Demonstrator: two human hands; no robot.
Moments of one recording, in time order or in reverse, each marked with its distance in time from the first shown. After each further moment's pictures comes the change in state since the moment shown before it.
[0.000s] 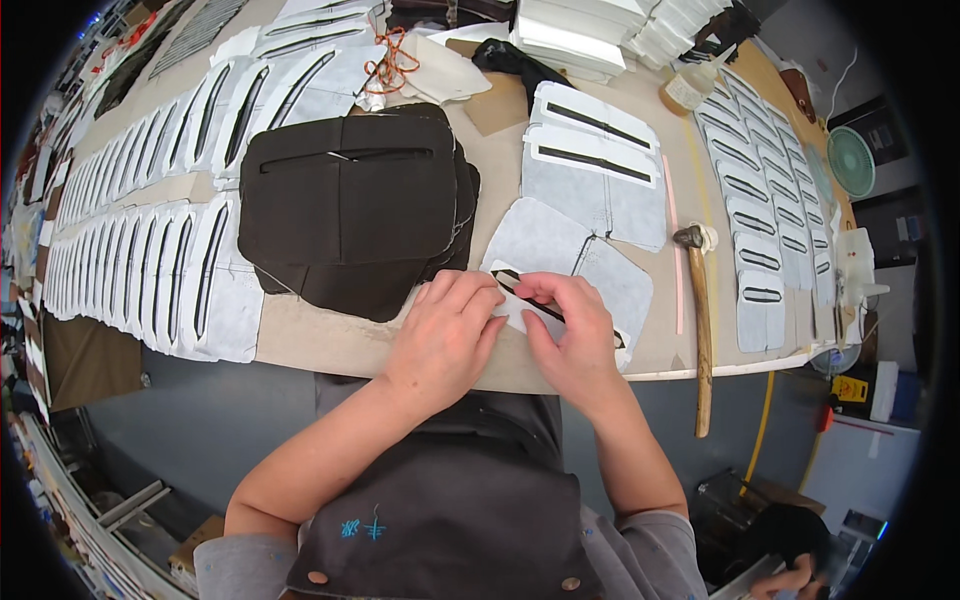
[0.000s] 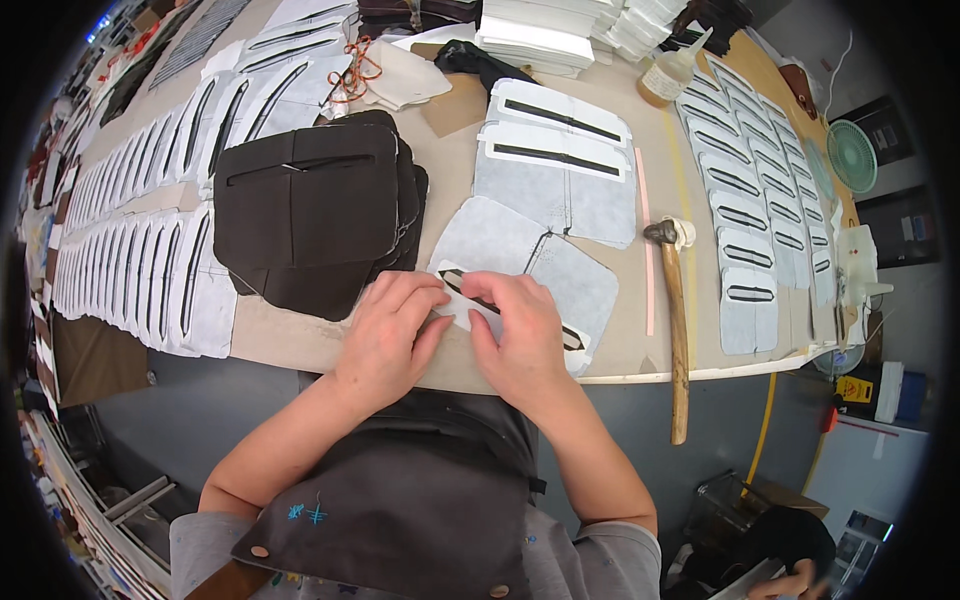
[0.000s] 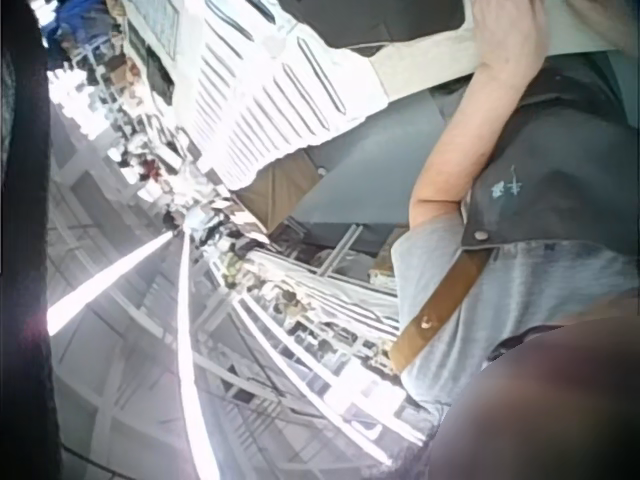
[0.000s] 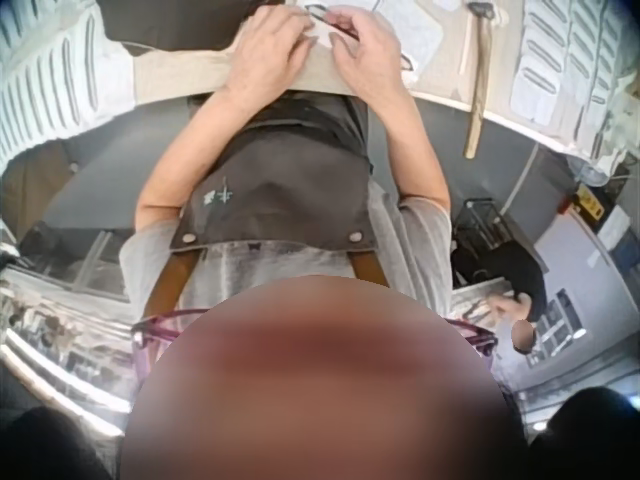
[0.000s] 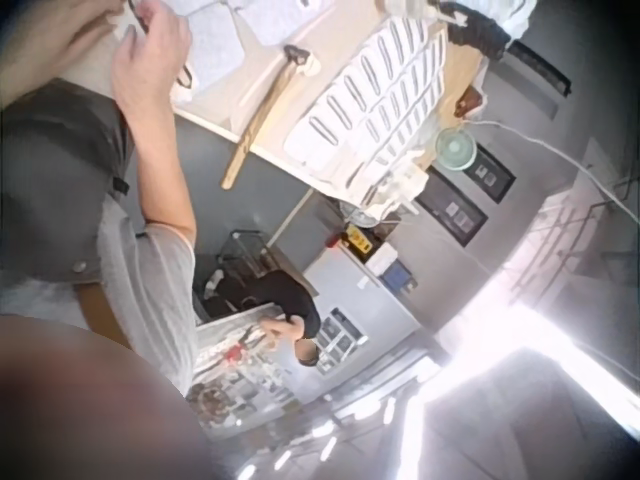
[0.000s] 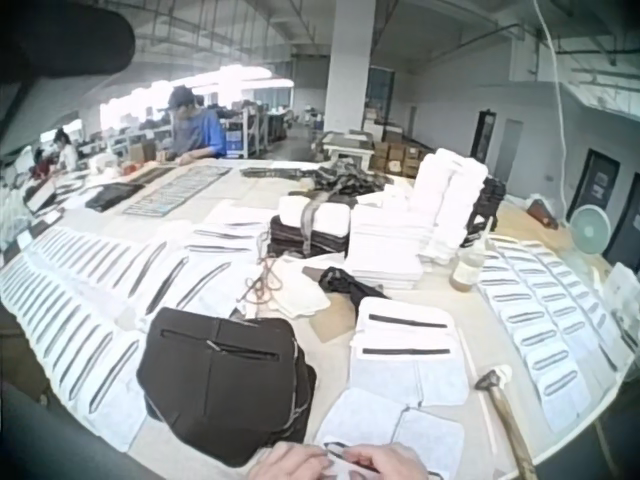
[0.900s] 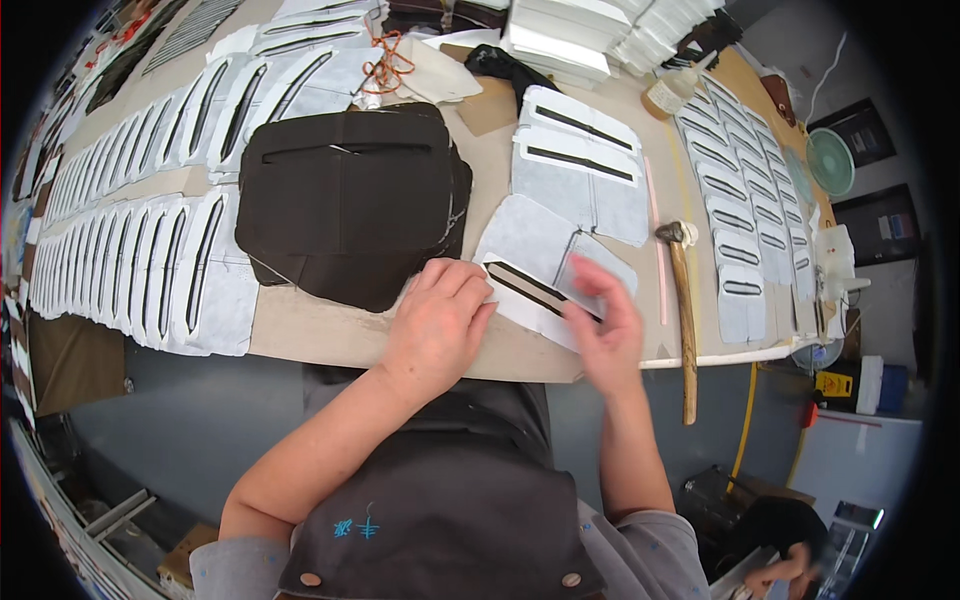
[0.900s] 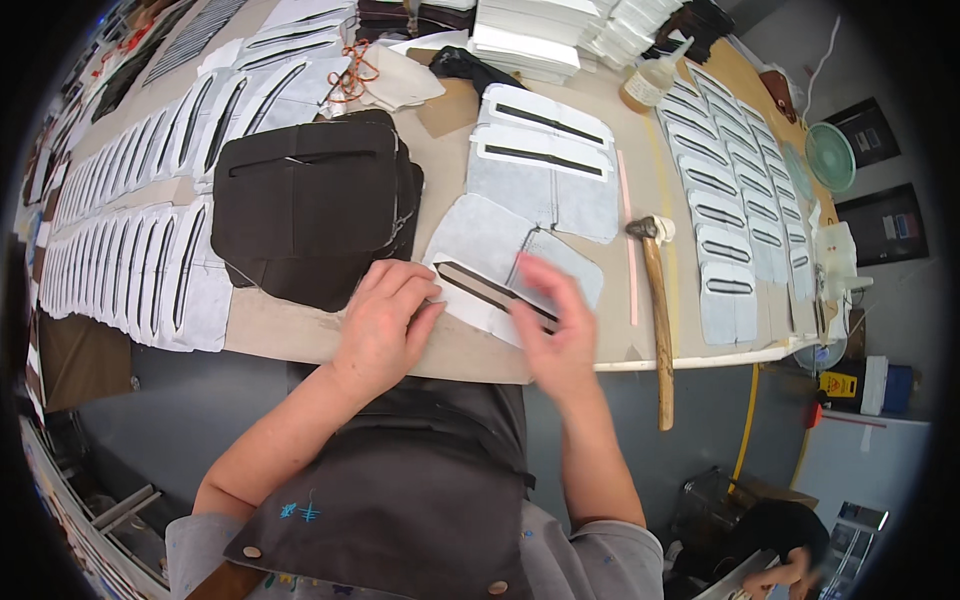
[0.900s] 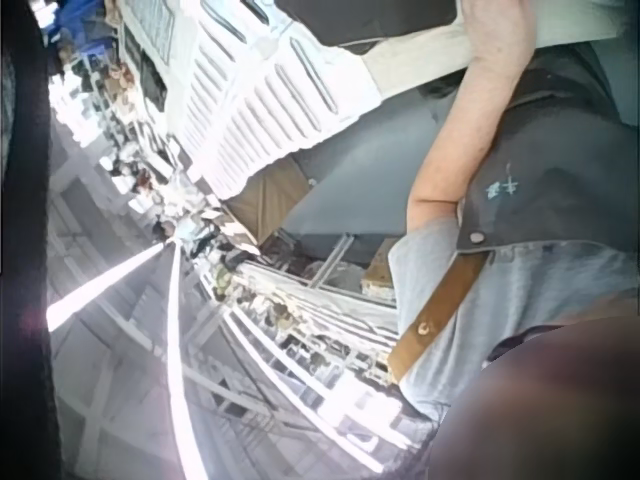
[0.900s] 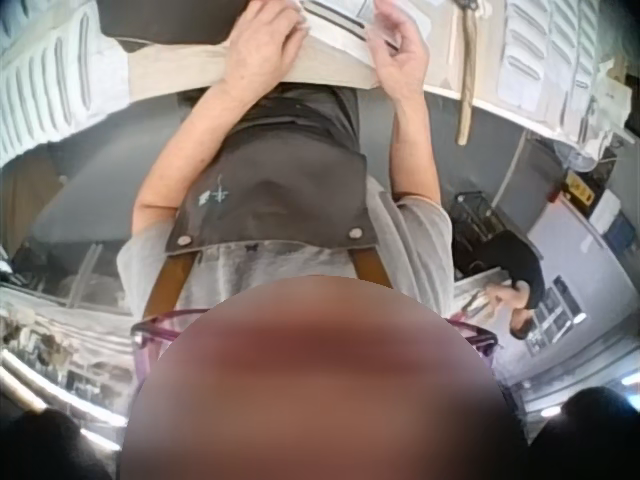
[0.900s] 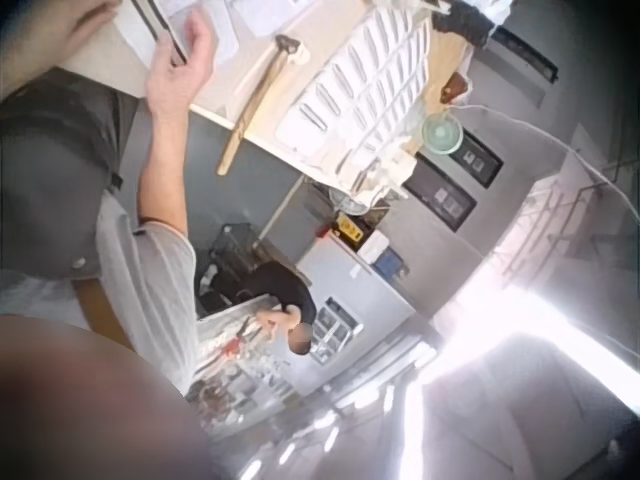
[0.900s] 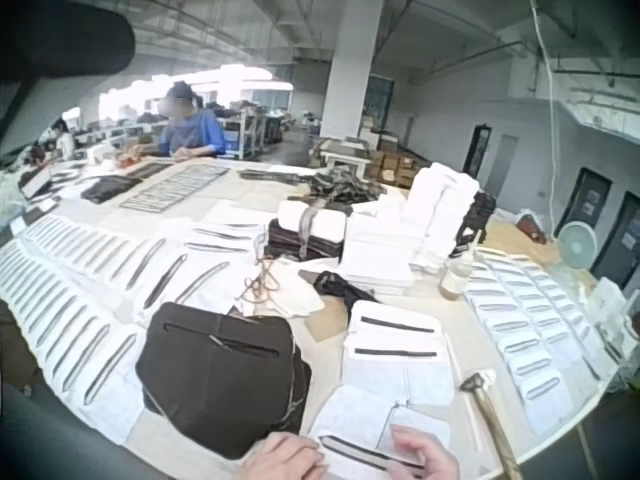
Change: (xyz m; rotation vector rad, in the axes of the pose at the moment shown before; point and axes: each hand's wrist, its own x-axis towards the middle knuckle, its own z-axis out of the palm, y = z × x) left_hand -0.001 -0.005 0.003 -0.031 0.055 0.015; right_hand -0.024 0.018 -0.029 0.224 0.160 0.155
